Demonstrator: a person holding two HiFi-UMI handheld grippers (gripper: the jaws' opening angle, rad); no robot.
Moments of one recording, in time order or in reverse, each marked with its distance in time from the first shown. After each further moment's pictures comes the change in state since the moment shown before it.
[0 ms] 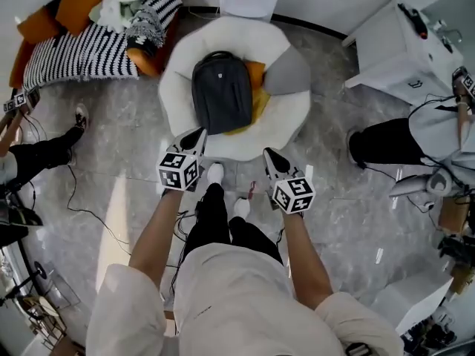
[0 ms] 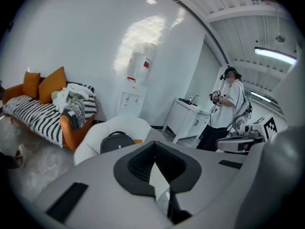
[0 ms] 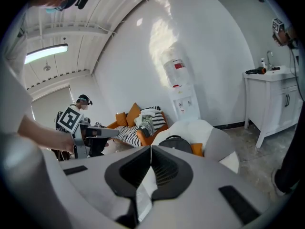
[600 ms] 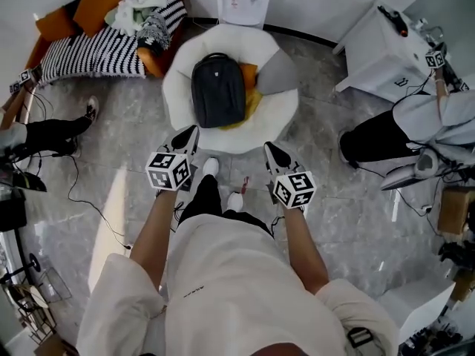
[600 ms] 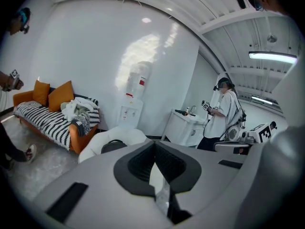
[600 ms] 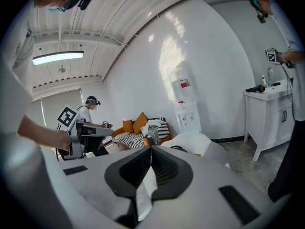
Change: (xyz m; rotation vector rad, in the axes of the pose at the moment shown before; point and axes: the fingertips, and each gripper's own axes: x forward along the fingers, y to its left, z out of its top) left arm -0.119 -0.097 0.021 0.000 -0.133 0.047; right arm -0.128 0.033 0.028 -0.093 -0.114 0.042
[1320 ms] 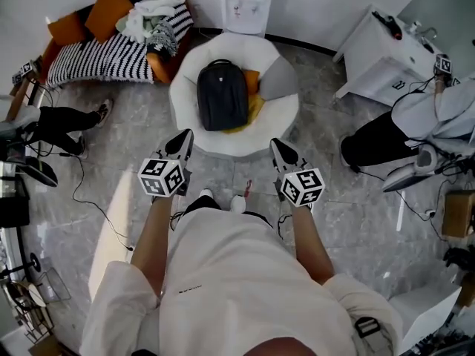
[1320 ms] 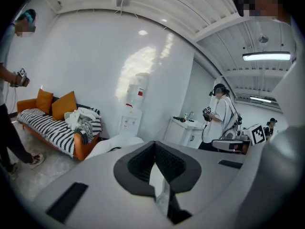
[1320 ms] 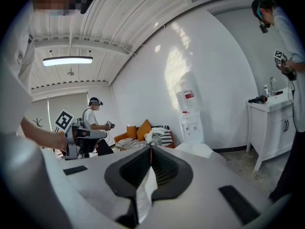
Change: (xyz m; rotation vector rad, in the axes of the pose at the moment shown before) left arm -0.076 -0.022 0.019 0.024 -0.094 0.014; right arm -0.048 0.021 0.034 -0.051 -0.087 0.037
